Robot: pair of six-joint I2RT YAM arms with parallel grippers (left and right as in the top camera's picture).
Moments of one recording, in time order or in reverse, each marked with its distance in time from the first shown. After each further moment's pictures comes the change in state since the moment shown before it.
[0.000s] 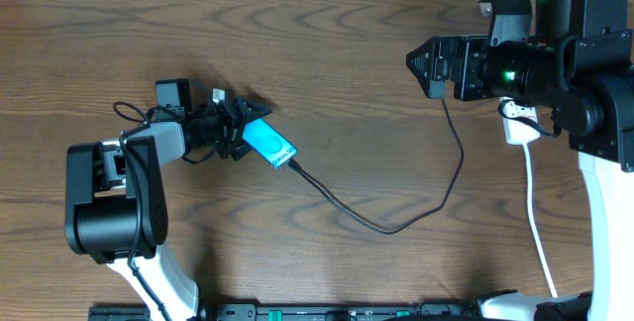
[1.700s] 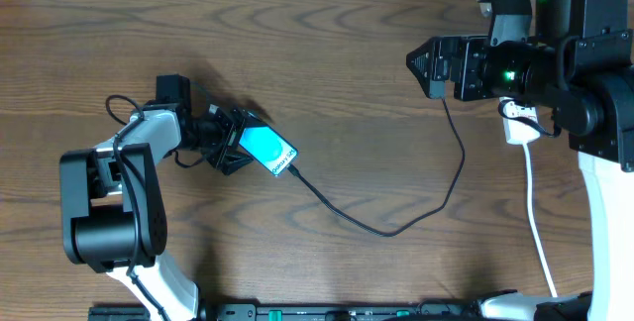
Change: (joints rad) left arm -0.002 -0.036 0.093 -0.428 -0.177 0.038; right arm 0.000 0.000 0.000 -0.002 0.000 -0.001
